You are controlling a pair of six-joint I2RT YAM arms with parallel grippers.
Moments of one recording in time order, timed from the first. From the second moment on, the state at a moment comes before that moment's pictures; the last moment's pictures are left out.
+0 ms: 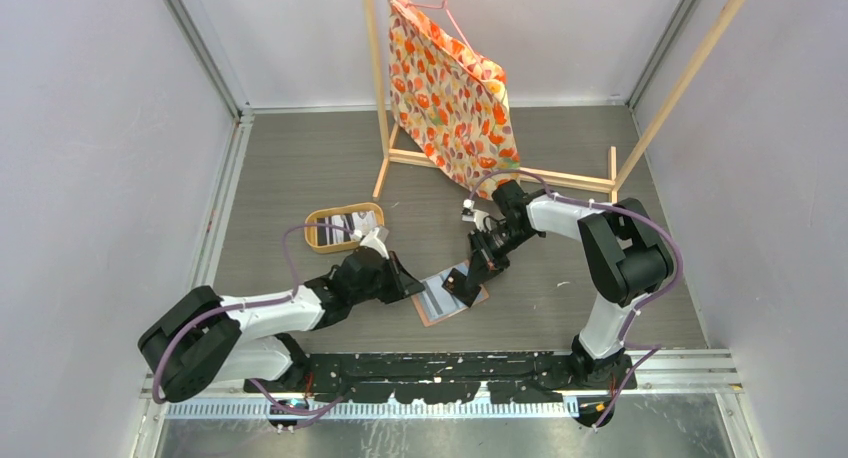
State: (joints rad) left arm -0.84 1.22 0.34 0.29 0.05 -1.05; right arm 0.42 1.78 0.97 -0.66 -0.88 0.01
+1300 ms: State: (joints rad) left arm -0.84 1.36 0.37 0.37 0.11 -1.06; right arm 0.40 1.78 0.97 -0.65 -0.88 0.02
